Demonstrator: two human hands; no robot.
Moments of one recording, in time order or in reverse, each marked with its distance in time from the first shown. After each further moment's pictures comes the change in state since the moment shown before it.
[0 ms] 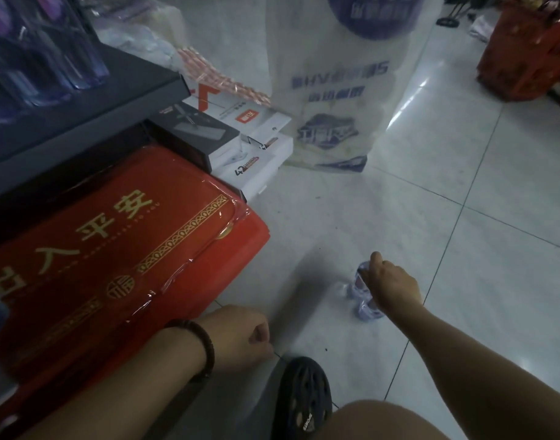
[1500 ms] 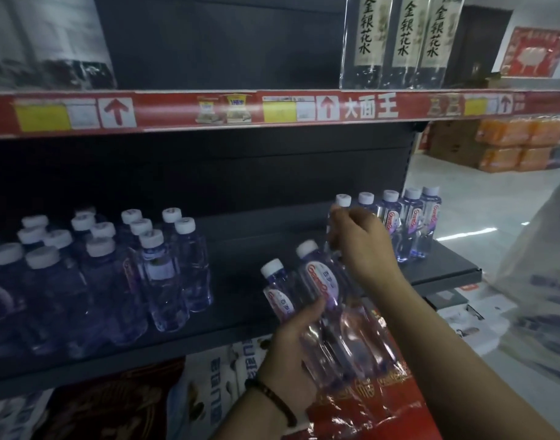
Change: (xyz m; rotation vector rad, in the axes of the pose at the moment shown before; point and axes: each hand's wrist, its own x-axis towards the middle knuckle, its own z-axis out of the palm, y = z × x) left_hand -0.310 -0.166 -0.076 -1.984 0.818 0.434; right_hand -0.249 -0.554 -0.350 1.181 0.075 -0.821
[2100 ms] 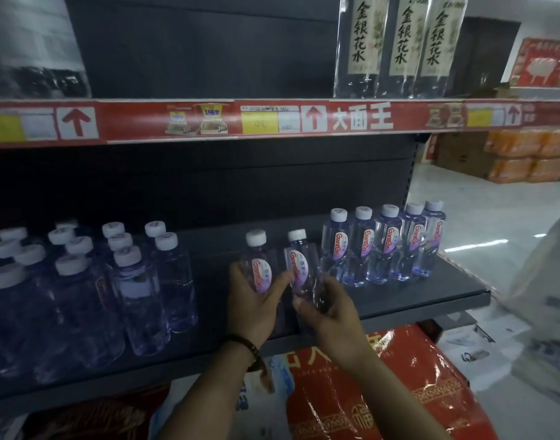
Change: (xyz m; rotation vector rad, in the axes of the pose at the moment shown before) left_hand 0.077 0.063 -0.023 0.666 0.530 0.678; right_hand -0.018 0.110 0.028 0.278 -0.269 0.058
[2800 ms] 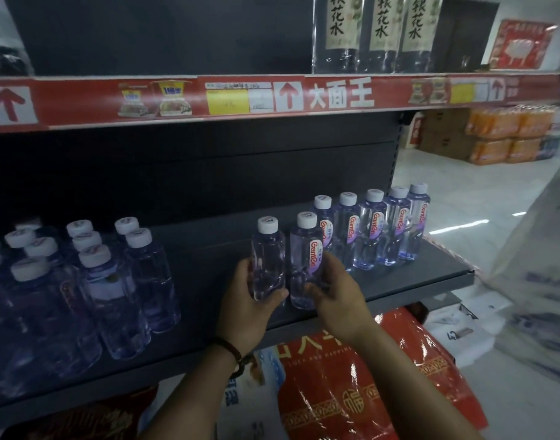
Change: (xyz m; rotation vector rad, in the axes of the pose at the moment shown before) left_hand 0.009 -0.038 0.001 0.142 -0.252 0.066; right_hand 0.021 0.005 -0.031 -0.283 0.035 -0.094
